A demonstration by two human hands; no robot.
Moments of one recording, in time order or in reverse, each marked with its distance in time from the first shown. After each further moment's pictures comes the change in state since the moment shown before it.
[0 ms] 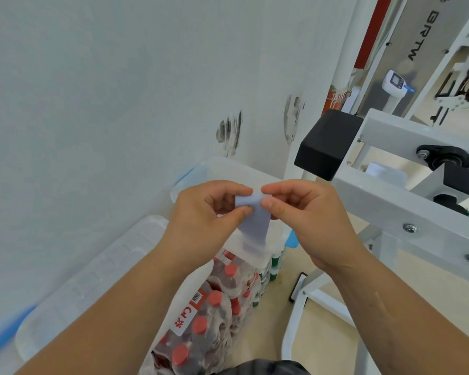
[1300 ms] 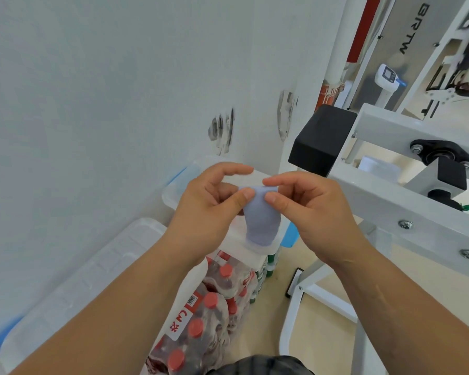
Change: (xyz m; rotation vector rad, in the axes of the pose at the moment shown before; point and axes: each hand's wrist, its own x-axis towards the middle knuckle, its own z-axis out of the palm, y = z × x) left_hand 0.019 0.000 0.014 -0.268 -0.093 -0.109; right_hand 0.009 0.009 -0.012 -0.114 0.017 -0.142
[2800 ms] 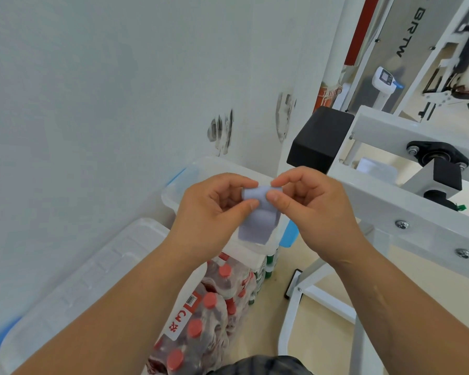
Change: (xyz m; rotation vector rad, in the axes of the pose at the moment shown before) left_hand -0.003 -0.006 0.002 0.174 0.024 0.116; right_hand -0.002 0.002 -0.005 -0.041 0.029 -0.034
